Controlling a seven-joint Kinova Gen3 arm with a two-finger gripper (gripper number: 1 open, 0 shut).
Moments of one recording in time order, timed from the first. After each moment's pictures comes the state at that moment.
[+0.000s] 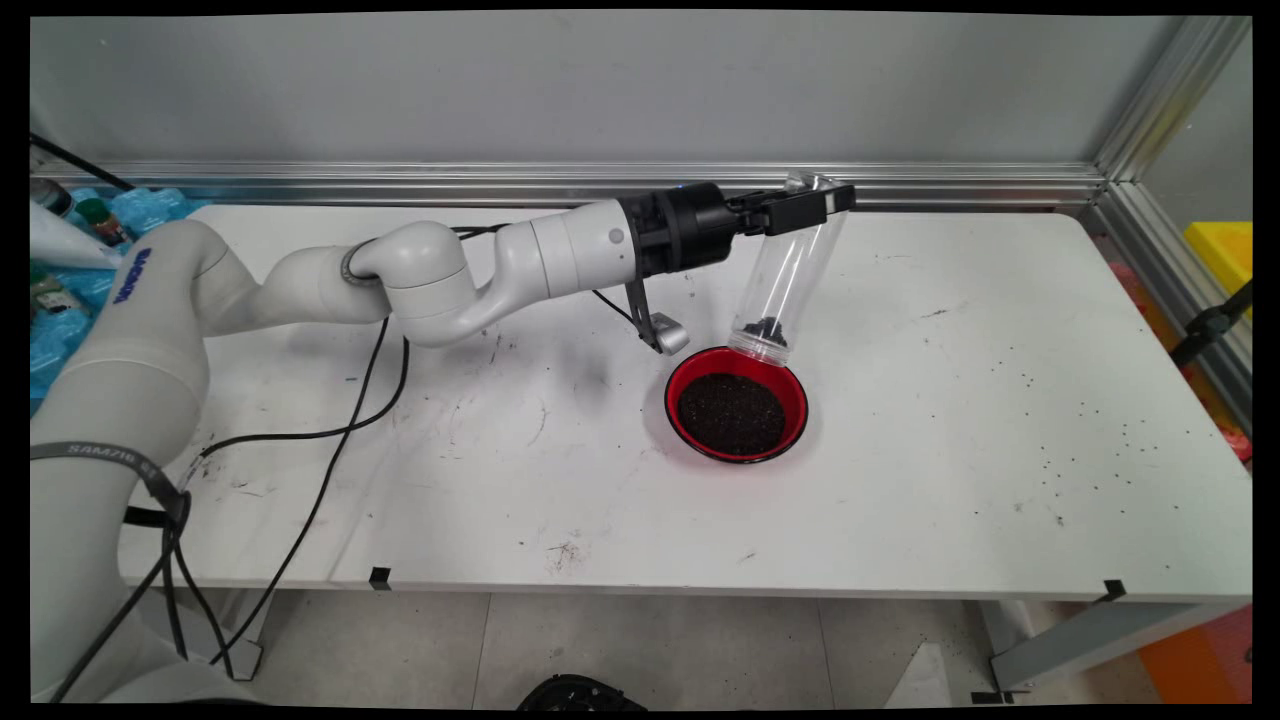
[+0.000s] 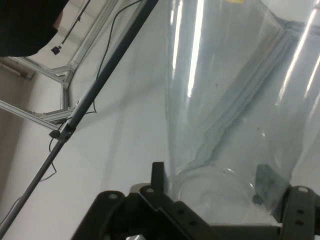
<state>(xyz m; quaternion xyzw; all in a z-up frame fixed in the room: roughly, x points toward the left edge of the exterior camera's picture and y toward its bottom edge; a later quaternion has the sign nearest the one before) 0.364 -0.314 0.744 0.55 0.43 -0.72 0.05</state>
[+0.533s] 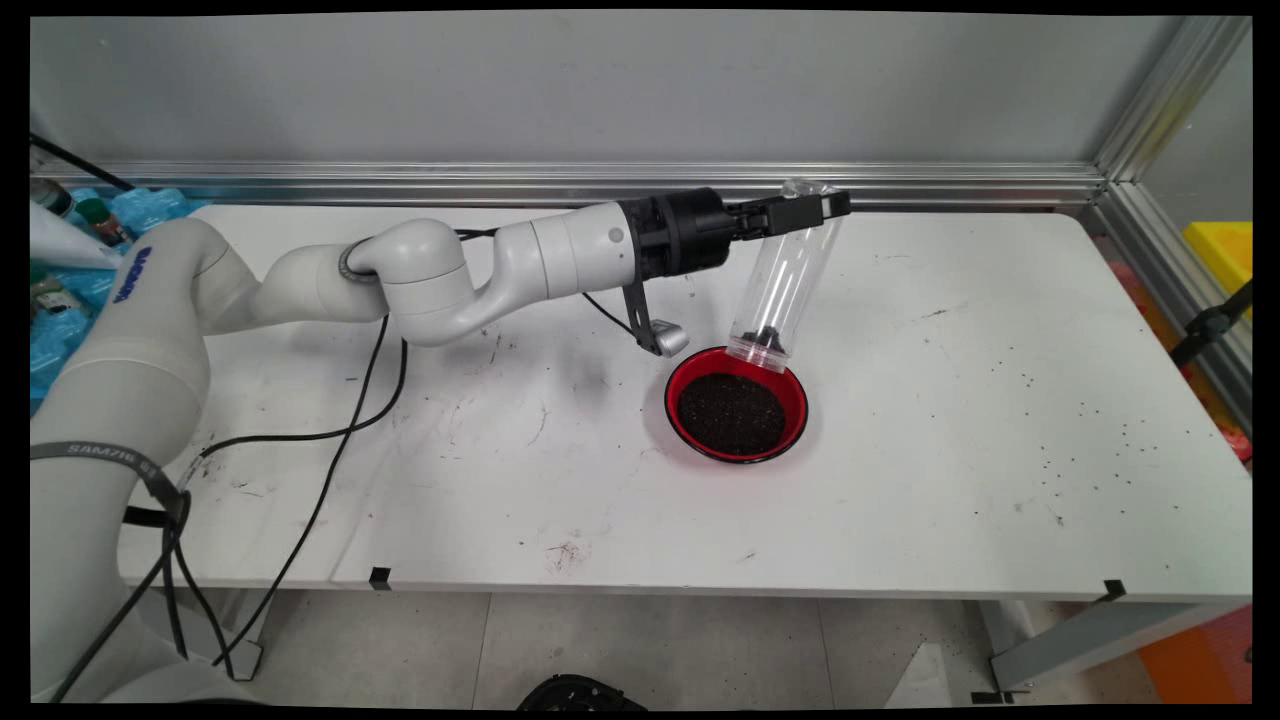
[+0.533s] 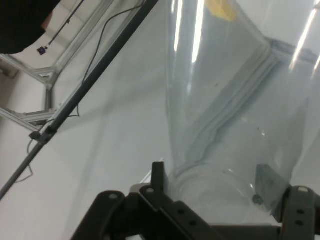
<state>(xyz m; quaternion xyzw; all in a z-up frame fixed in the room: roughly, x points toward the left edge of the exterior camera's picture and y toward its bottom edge) 0.364 -0.313 0.744 0.54 0.47 -0.70 0.02</state>
